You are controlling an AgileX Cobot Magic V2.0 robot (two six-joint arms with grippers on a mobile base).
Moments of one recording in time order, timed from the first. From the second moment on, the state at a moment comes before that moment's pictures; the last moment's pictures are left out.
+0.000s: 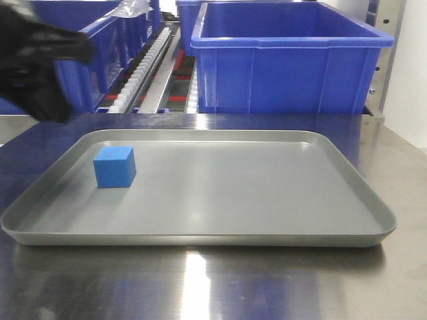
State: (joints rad) left arm -0.48 1.51 -1.09 0.08 0.68 -0.32; right arm 0.02 0.40 -0.38 0.06 0.13 -0.03
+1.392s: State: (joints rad) left arm -0.61 1.76 -1.28 0.13 0.82 -0.67; right arm 0.02 0.40 -0.38 0.06 0.13 -0.03
